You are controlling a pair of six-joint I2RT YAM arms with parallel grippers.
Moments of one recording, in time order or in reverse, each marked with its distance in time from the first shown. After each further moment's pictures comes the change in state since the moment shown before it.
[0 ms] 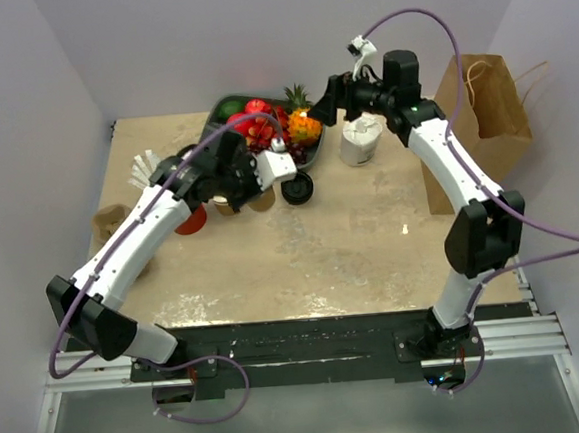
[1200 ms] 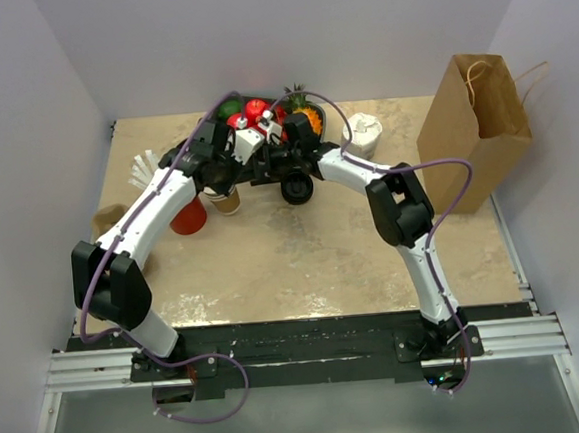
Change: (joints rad) left arm 0.142 0.156 -0.119 0.200 -0.277 -0.262; right arm 0.312 0.477 0.069 0.201 -0.092 0.424
